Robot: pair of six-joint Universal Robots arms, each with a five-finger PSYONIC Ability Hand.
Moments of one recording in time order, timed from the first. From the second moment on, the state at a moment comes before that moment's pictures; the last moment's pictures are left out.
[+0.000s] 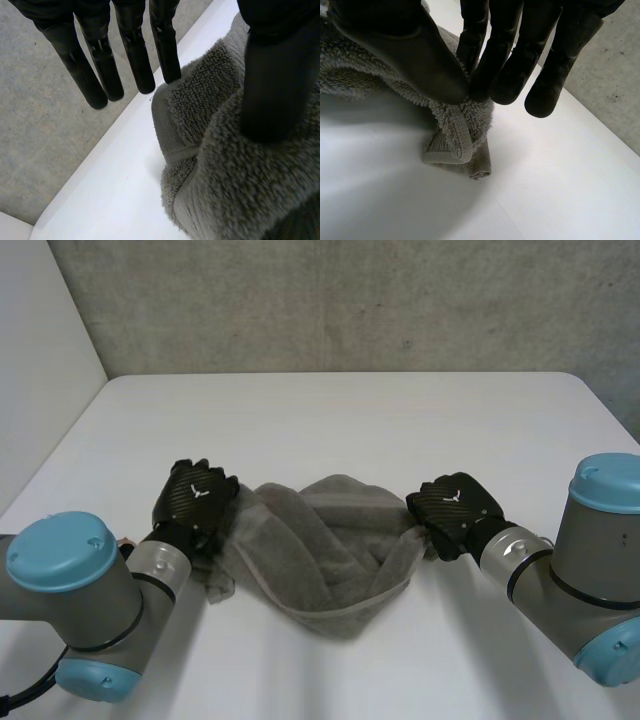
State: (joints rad) left arm 4.31 -2.03 -1.86 3.78 -1.51 3.72; right arm 1.94 -1.15 1.69 -0.20 1.28 2.65; left_hand 0.72 0.72 0.72 0.72 0.72; right_hand 1.31 1.32 1.33 1.33 1.14
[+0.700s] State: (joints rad) left arm 4.29 -1.47 -1.84 3.64 -1.49 3.60; right arm 1.84 -1.42 1.24 0.38 1.28 2.57; left_hand 1.39 1.47 1.54 1.51 1.43; right_hand 1.31 1.33 1.33 1.33 1.16
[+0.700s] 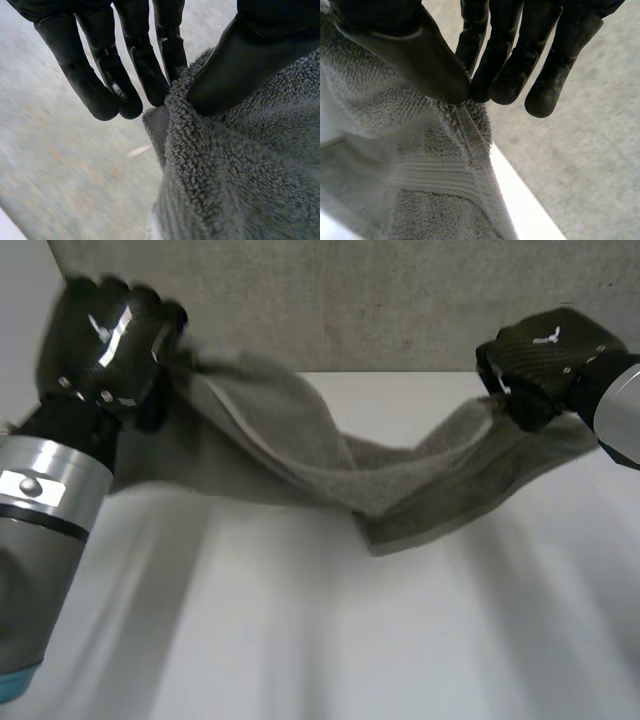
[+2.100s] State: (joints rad) left arm 4.31 -1.77 -2.06 3.95 -1.49 3.72; right arm 1.96 -1.18 1.70 -0.21 1.31 2.51; left_hand 0.76 0.76 0.76 0.76 0.76; right_hand 1.31 1.33 1.33 1.33 1.16
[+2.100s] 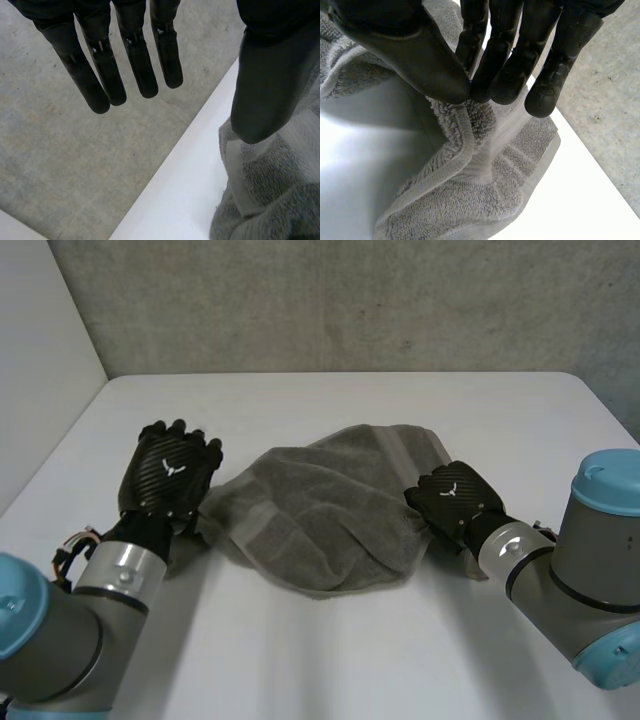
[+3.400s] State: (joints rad) left arm 4.33 -2.24 -1.61 3.78 -1.46 3.73; right arm 1.95 -1.14 1.71 -0.21 1.30 2.50; left_hand 0.74 0.74 0.74 0.74 0.74; right_hand 1.31 1.33 1.33 1.33 1.16
